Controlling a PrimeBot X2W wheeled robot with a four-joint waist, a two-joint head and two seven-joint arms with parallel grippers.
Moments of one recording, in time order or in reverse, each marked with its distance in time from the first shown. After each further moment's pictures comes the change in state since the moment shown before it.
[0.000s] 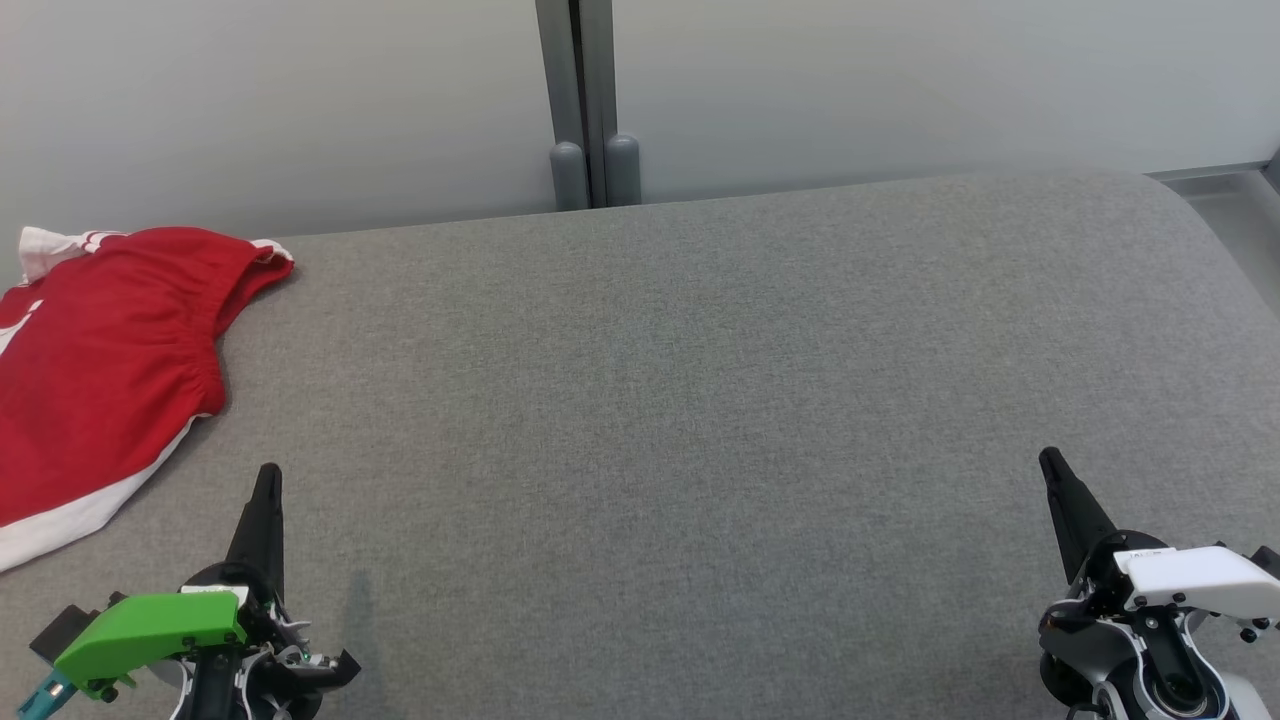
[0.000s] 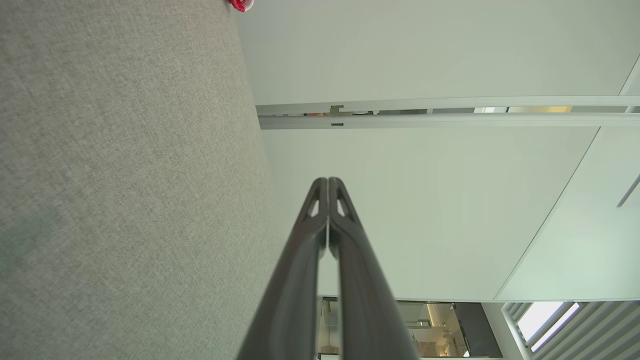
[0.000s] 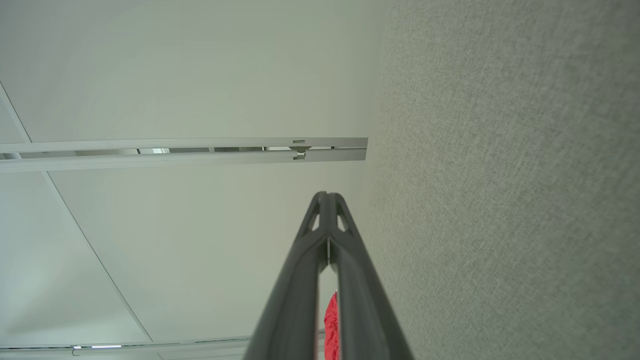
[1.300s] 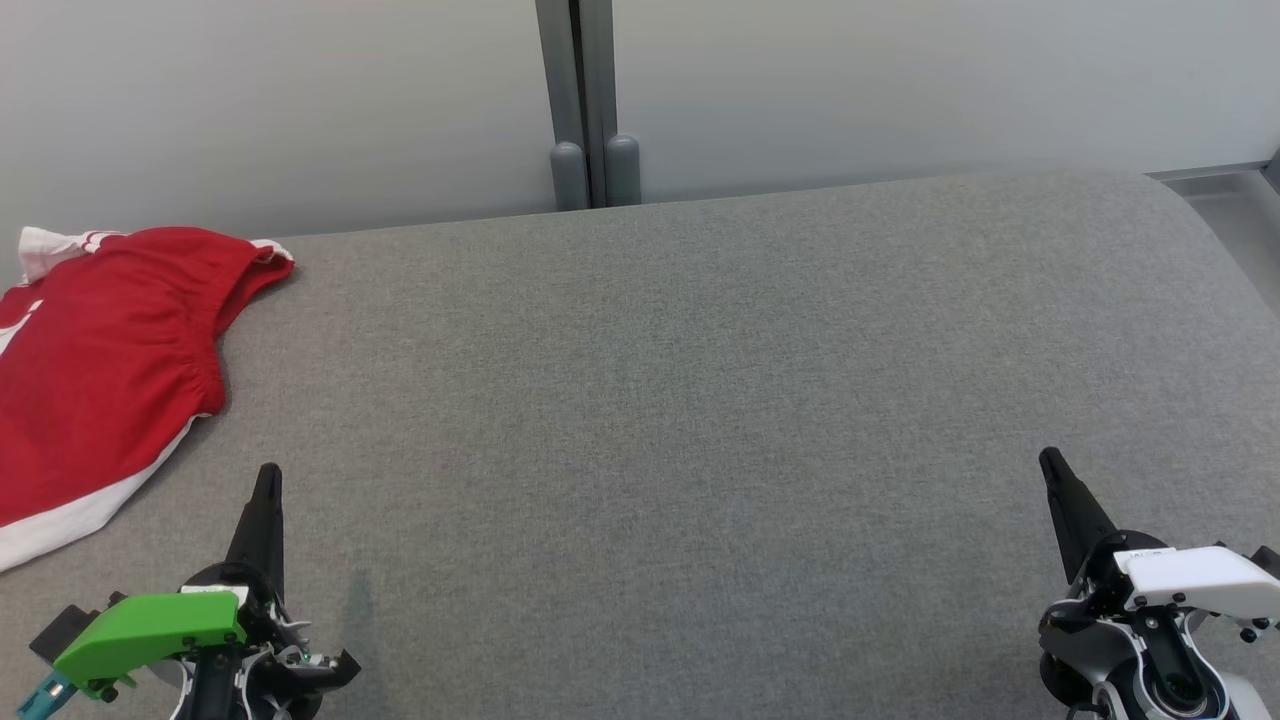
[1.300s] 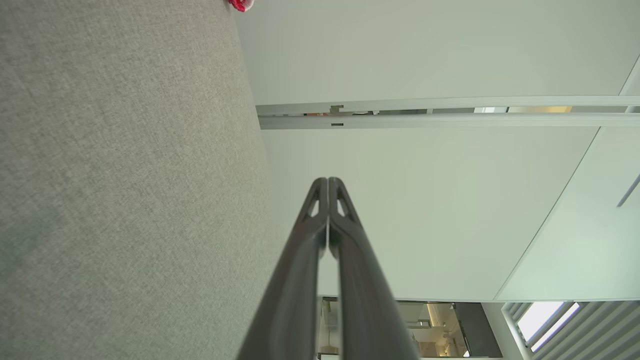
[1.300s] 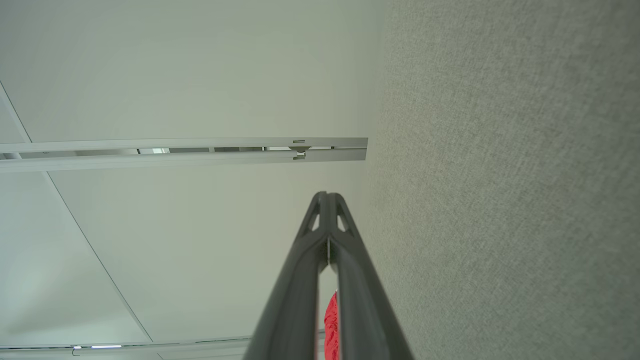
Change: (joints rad) left arm 0.000 0.000 0.000 0.000 0.000 0.000 0.000; right arm 0.000 0.000 0.000 0.000 0.000 0.000 0.000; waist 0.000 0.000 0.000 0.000
